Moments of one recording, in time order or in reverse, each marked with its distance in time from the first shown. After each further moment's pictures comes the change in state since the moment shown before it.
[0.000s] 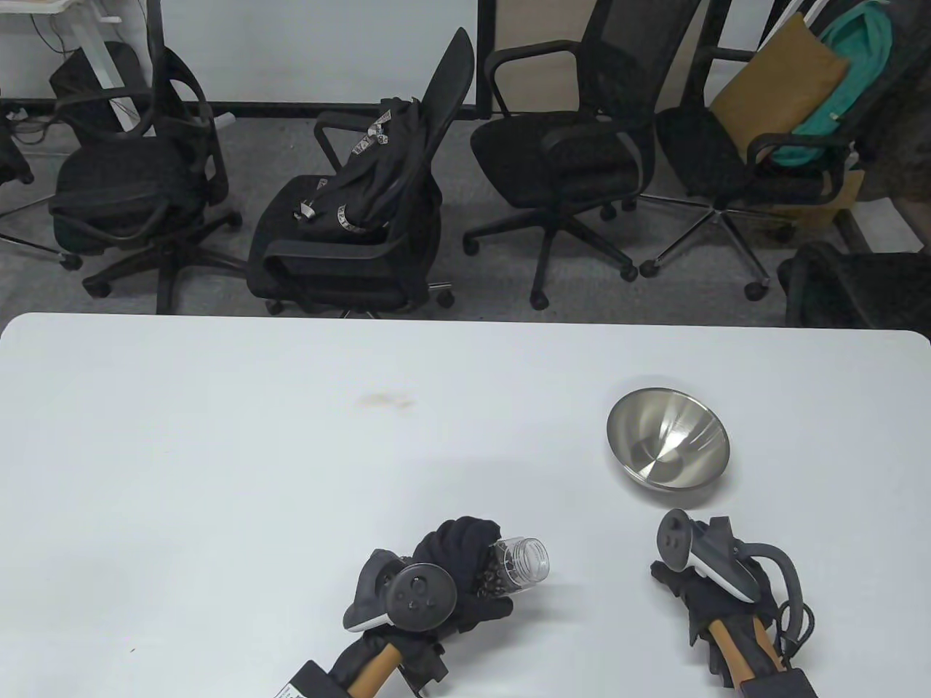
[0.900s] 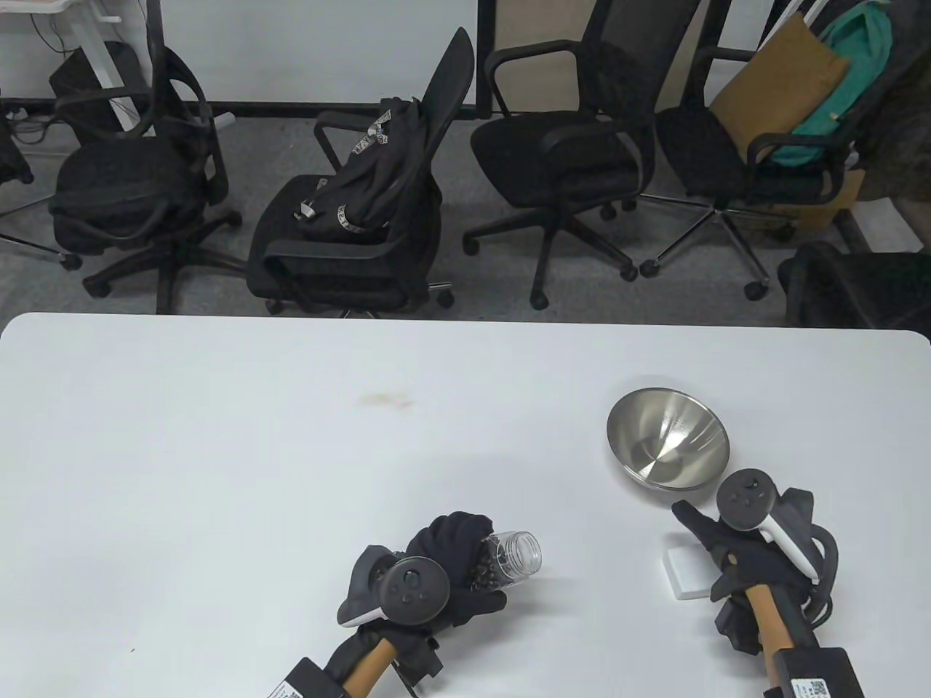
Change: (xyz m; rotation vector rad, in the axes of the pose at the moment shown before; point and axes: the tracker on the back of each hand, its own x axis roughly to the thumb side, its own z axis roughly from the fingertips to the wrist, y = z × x) left_hand -0.009 0.004 0.000 0.009 0.024 0.003; right_hand -0.061 -0.044 -0.020 -0.045 0.037 -0.469
